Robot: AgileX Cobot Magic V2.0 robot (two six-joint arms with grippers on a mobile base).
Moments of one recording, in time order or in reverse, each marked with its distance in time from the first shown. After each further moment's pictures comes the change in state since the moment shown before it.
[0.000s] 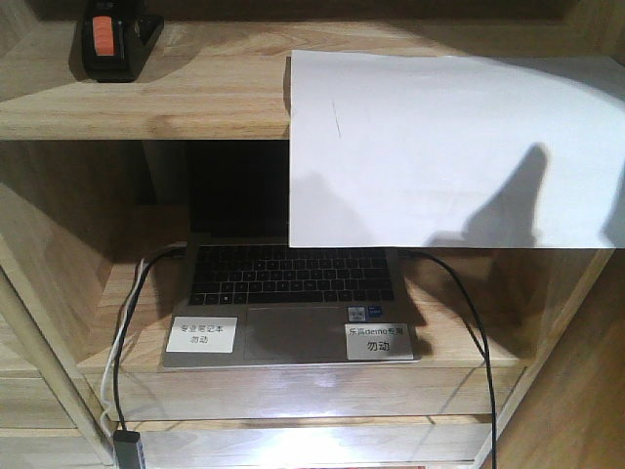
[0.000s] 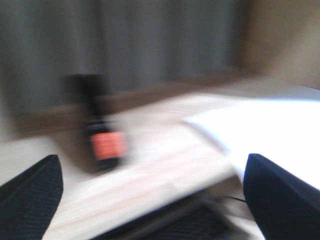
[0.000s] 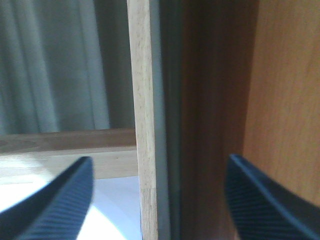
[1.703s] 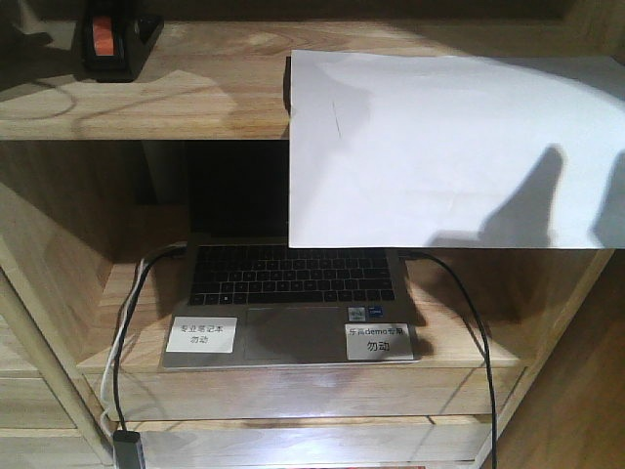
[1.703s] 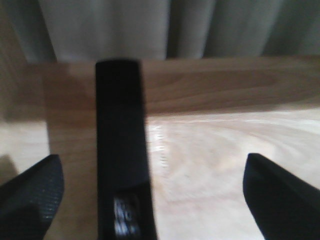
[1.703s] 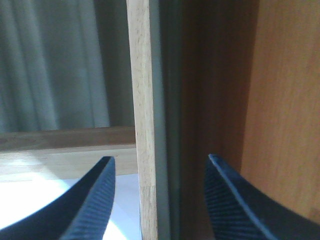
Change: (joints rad) left arm -0.004 0.850 -0.857 0.402 0.482 -0.506; right arm 0.000 0.000 0.000 -0.001 0.007 0.000
